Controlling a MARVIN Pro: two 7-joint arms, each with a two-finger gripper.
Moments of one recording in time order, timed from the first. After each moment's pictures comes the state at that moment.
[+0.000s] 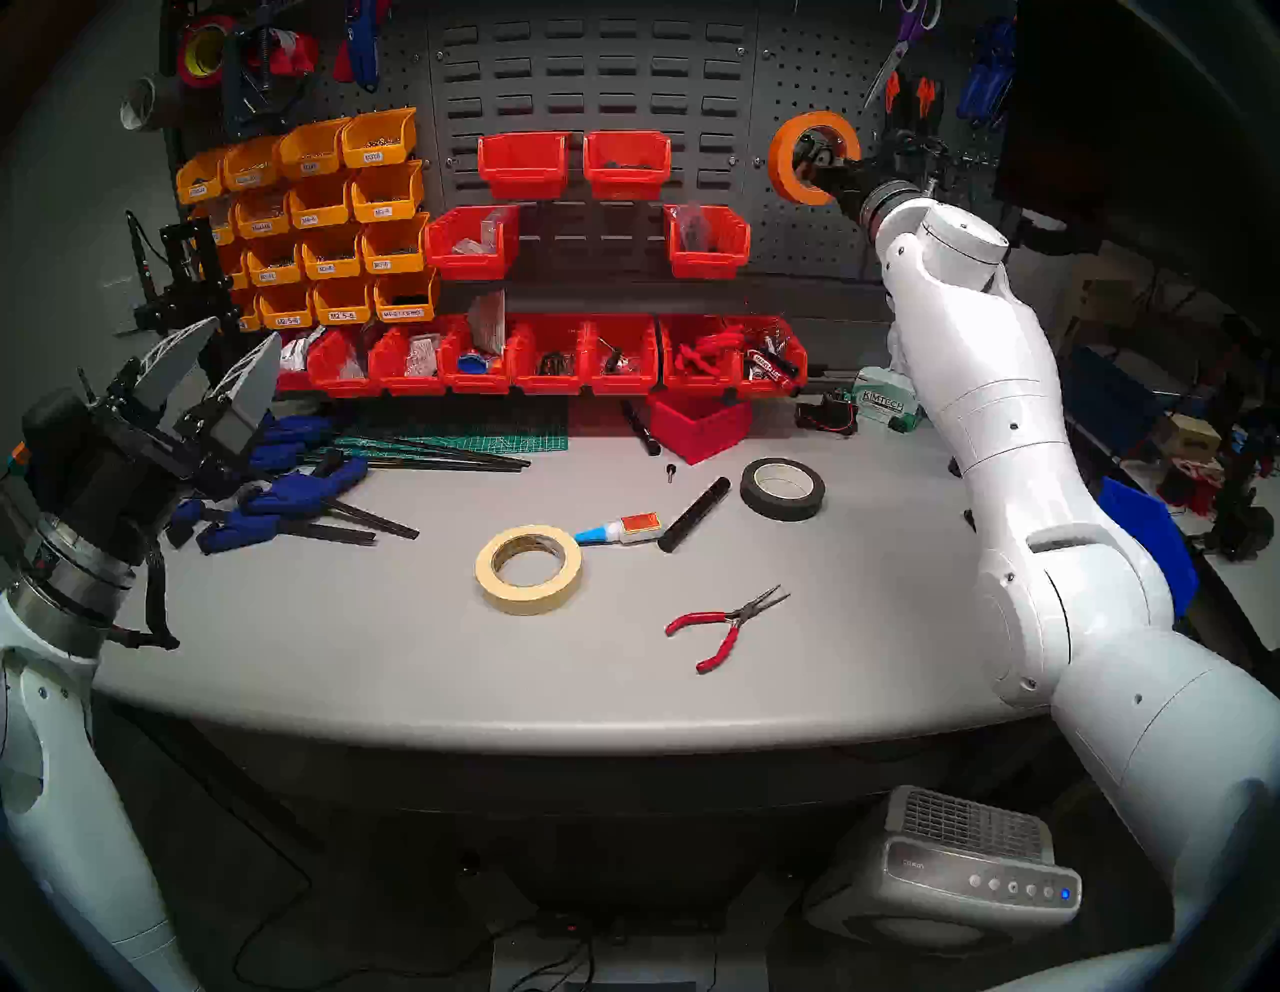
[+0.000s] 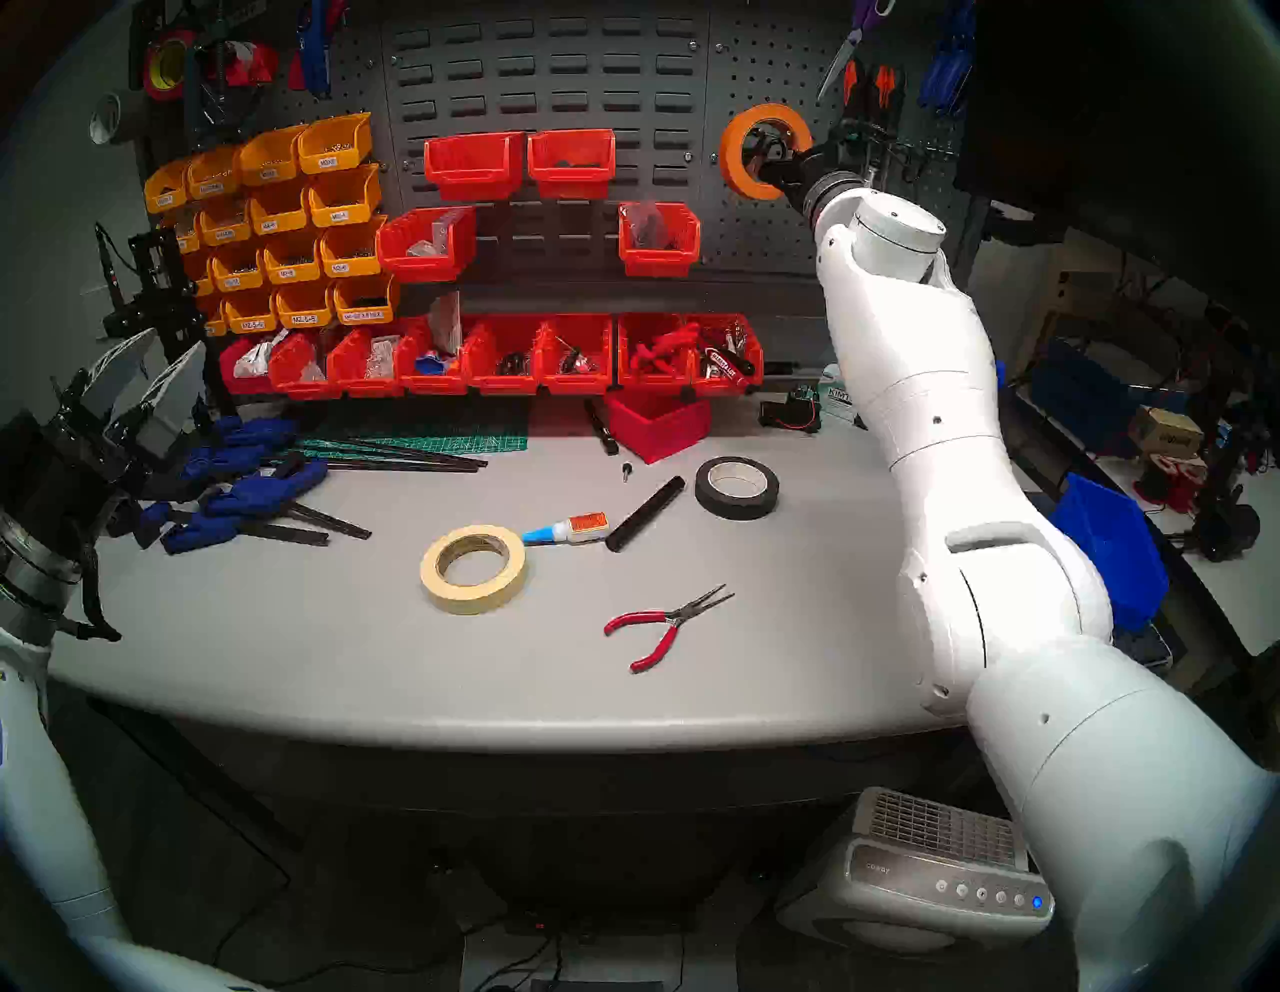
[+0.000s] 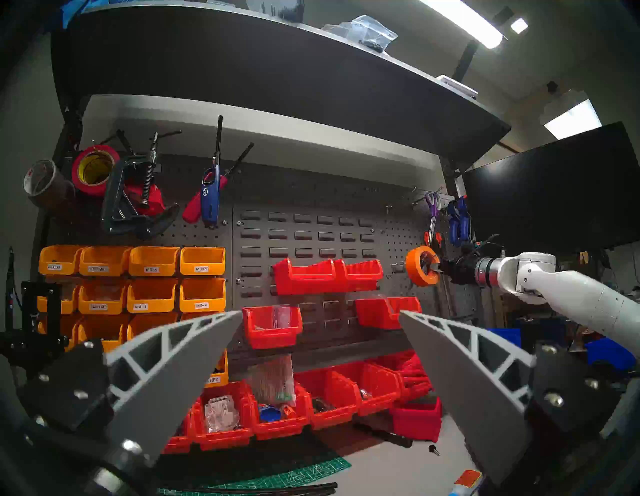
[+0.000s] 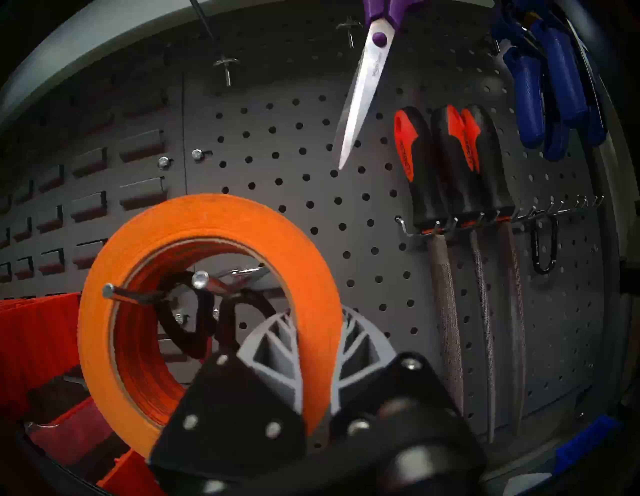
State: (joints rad) left arm 1.90 -1.48 -2.44 -2.34 -0.71 0.26 -0.87; right arm -0.50 -1.33 1.37 -1.09 0.47 0.28 -0.09
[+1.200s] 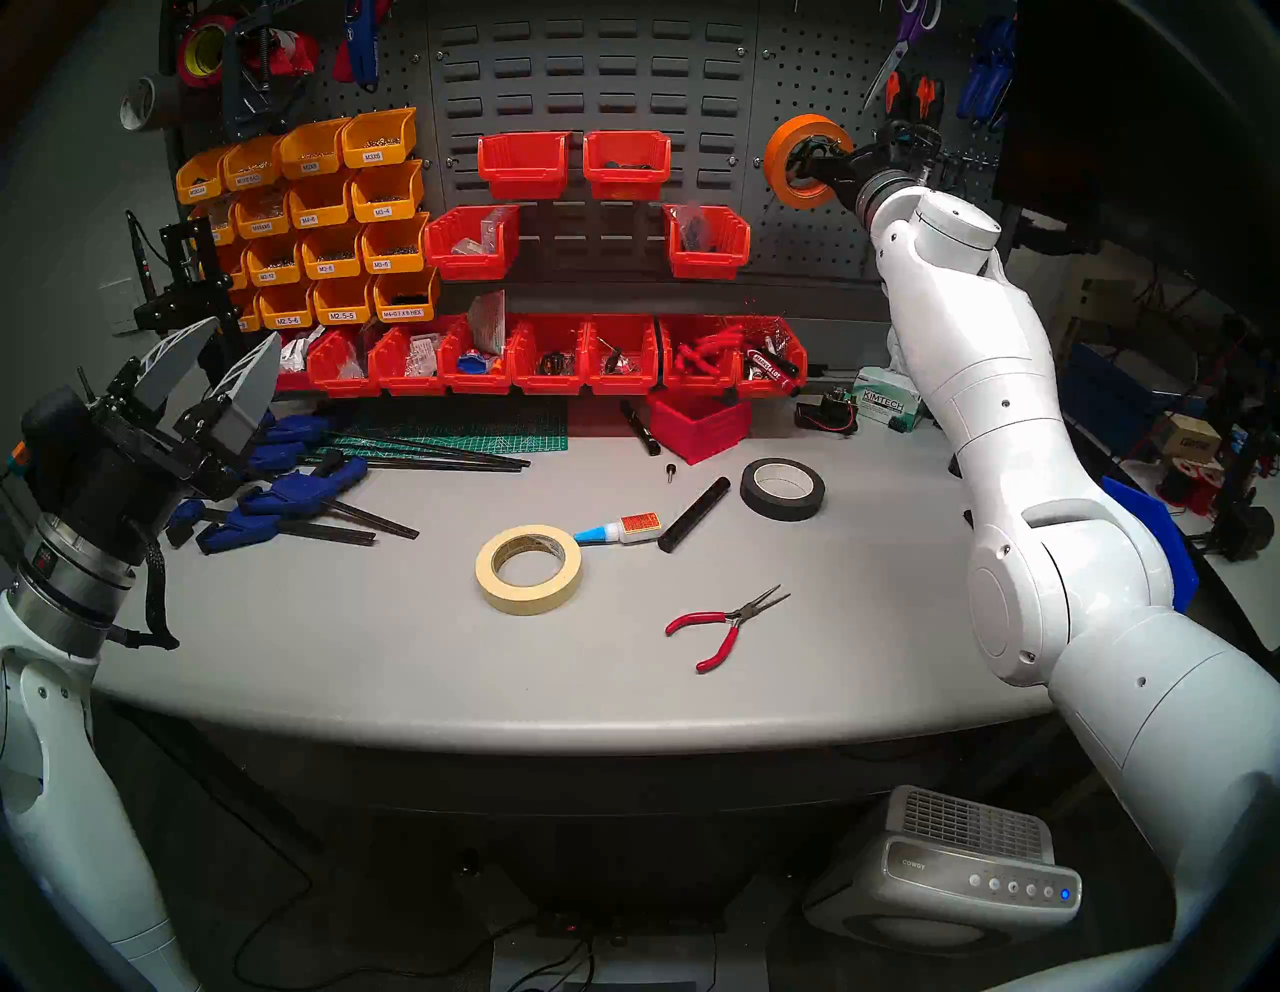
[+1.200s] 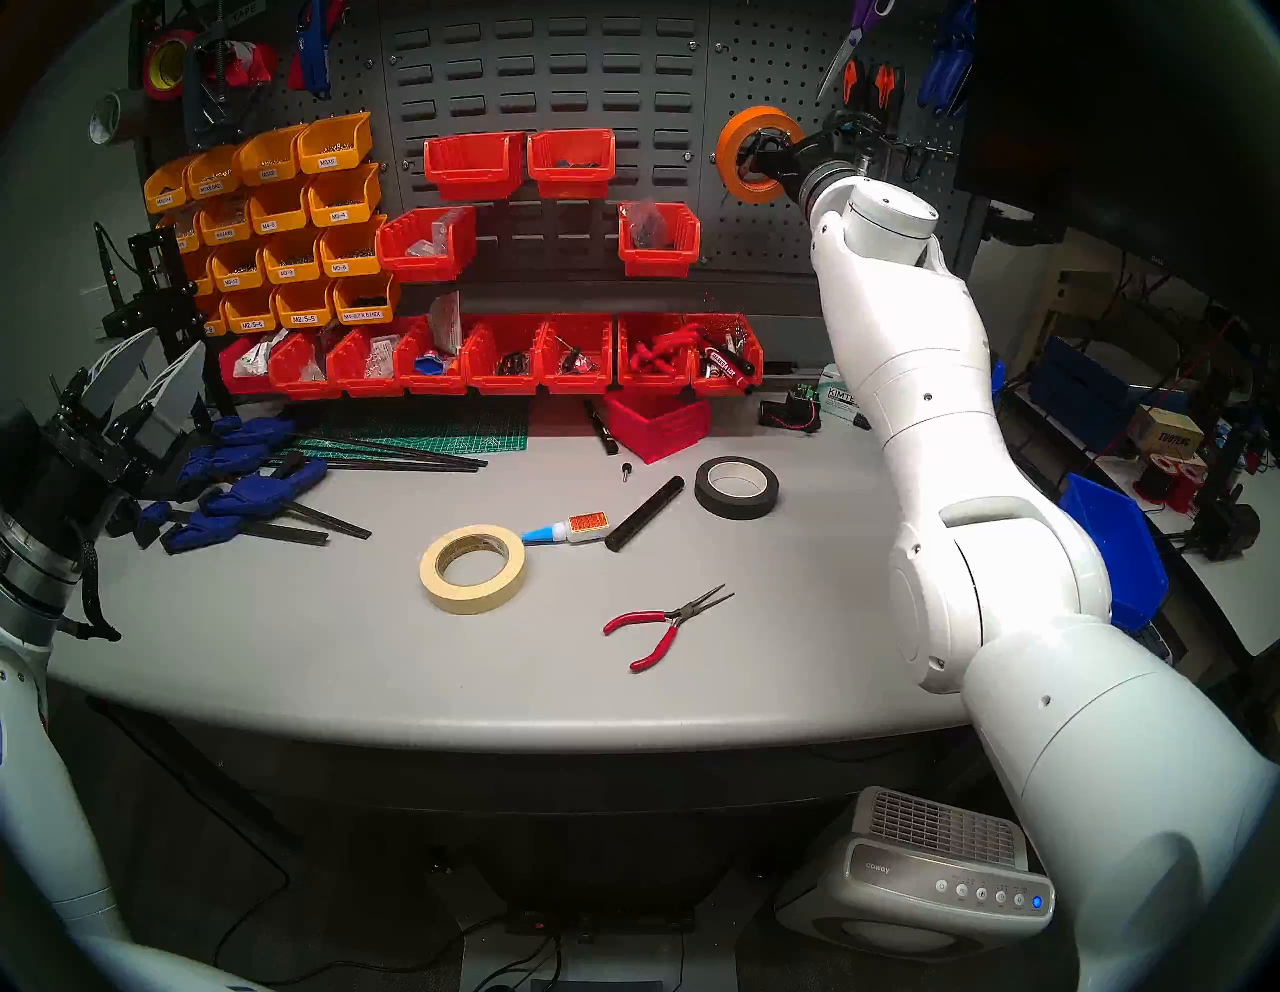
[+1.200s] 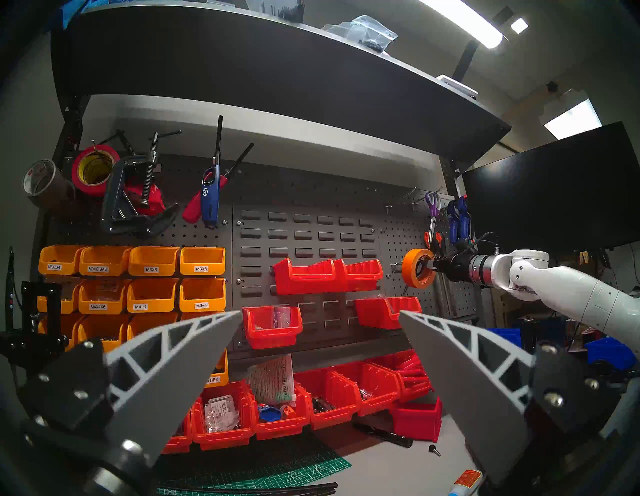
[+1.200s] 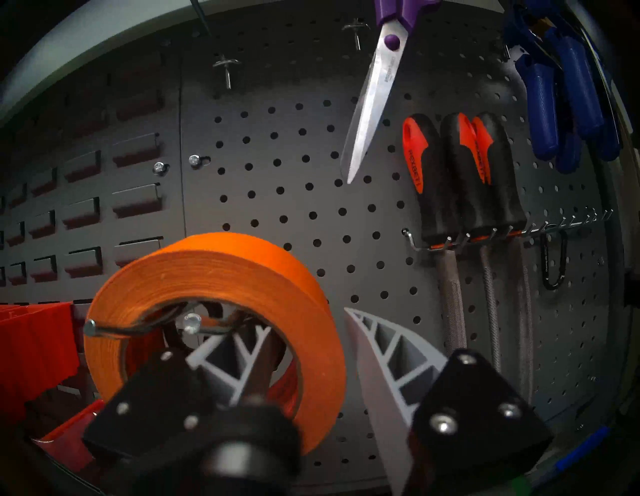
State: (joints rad) left arm 1.90 -1.48 -2.44 -2.34 -0.71 0.26 -0.87; right arm -0.46 -1.34 1.37 -1.04 0.43 0.26 -0.07
